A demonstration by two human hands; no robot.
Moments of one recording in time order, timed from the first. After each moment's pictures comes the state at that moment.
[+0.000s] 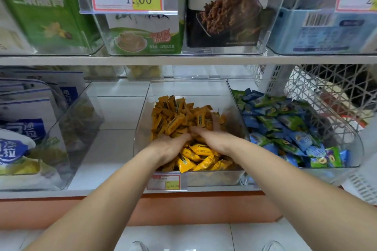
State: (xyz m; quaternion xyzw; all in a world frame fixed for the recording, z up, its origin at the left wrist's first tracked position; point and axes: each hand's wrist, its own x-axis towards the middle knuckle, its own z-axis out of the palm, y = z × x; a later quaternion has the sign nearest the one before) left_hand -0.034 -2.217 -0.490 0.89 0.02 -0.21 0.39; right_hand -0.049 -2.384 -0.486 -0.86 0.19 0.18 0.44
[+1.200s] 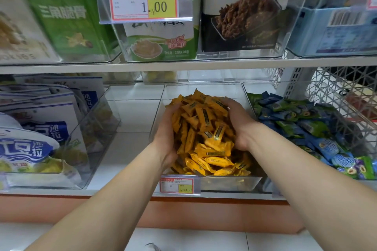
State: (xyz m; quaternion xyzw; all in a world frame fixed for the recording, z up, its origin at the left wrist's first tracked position) left_hand -0.019 -2.212 -0.475 0.50 0.02 -0.25 0.83; right_hand -0.018 -2.390 -0.457 -0.58 0.21 0.15 0.77
